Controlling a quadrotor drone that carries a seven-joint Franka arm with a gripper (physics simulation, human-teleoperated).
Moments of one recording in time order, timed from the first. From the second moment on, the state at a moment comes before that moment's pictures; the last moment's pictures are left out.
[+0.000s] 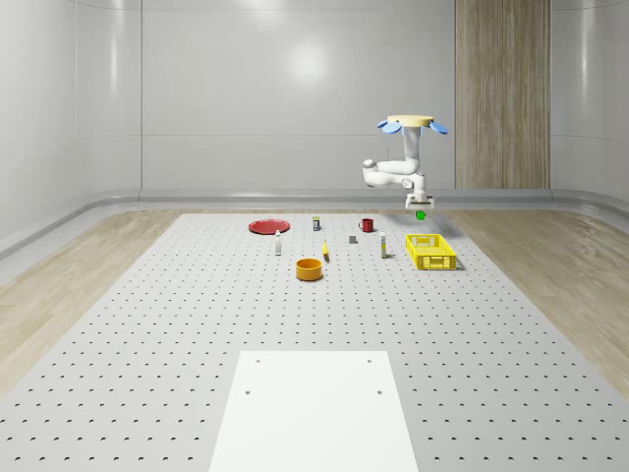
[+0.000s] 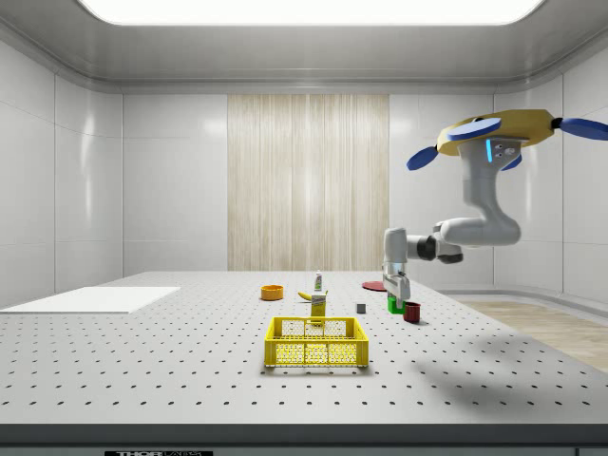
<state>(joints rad) -1.15 -1.45 1.32 -2.85 -1.84 1.52 1.65</state>
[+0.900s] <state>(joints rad) -1.16 -1.48 1.33 -2.85 -1.83 1.55 1.66</state>
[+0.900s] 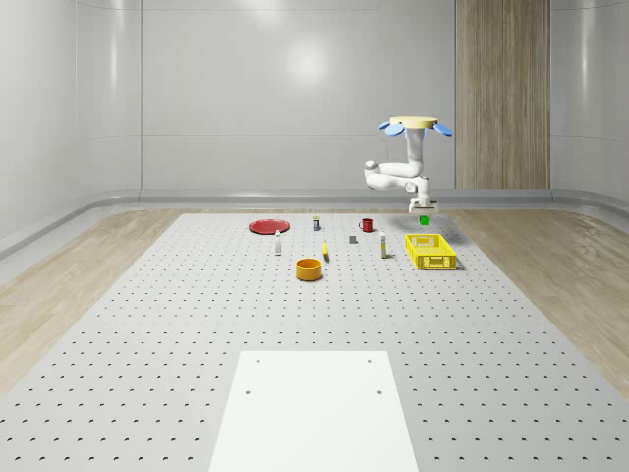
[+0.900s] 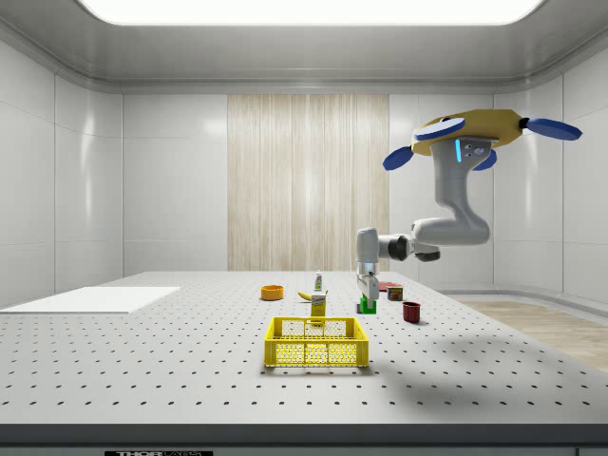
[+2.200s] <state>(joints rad) -1.17 -1.51 1.33 -2.84 -1.81 1.58 1.66</state>
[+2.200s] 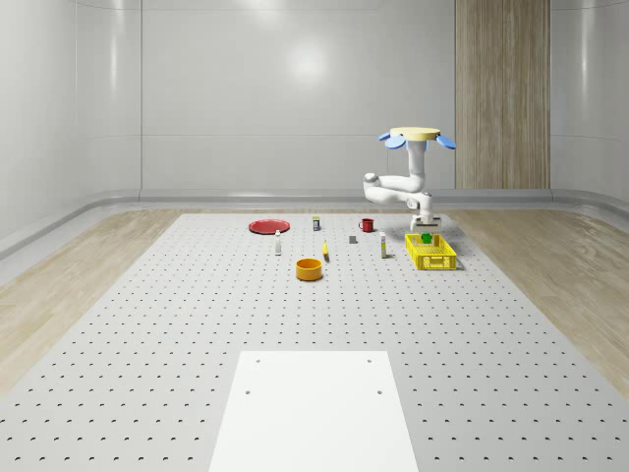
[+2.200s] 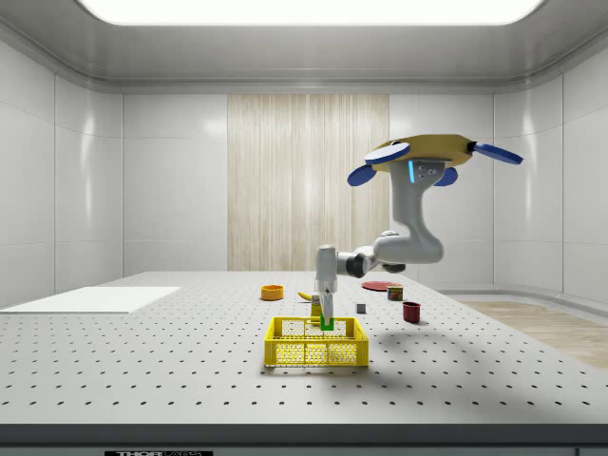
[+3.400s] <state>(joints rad) -1.21 -1.52 1.13 -2.78 -2.00 1.68 1.66</state>
